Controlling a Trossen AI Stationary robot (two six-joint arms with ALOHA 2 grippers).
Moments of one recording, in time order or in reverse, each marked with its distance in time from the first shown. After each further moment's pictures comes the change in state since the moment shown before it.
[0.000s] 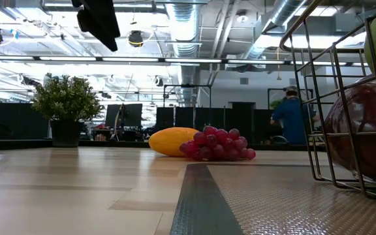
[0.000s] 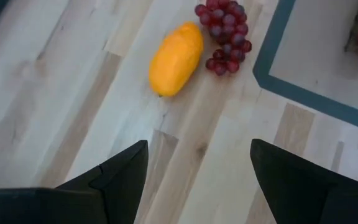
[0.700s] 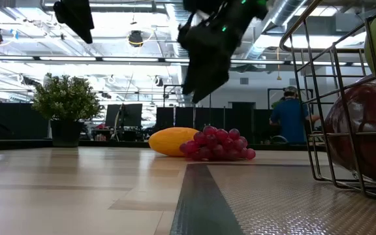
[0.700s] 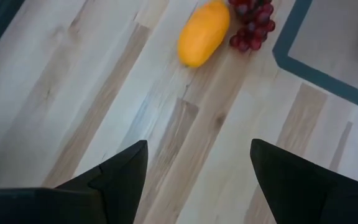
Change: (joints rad) left arm -0.002 -0.137 0.000 -0.187 -0.005 -0.079; right arm -0.558 0.482 0.058 0.490 -0.073 -0.762
